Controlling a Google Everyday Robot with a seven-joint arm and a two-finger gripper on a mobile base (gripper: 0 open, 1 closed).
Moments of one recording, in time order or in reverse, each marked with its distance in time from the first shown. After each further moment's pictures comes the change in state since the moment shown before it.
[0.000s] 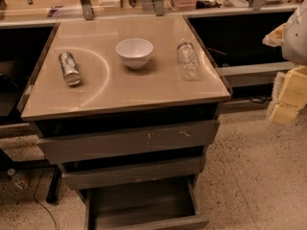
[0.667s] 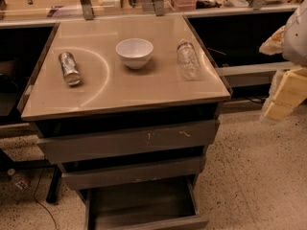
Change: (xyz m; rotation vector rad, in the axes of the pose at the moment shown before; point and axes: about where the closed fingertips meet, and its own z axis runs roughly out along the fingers) arm 0.000 0.000 0.000 0.000 0.000 0.000
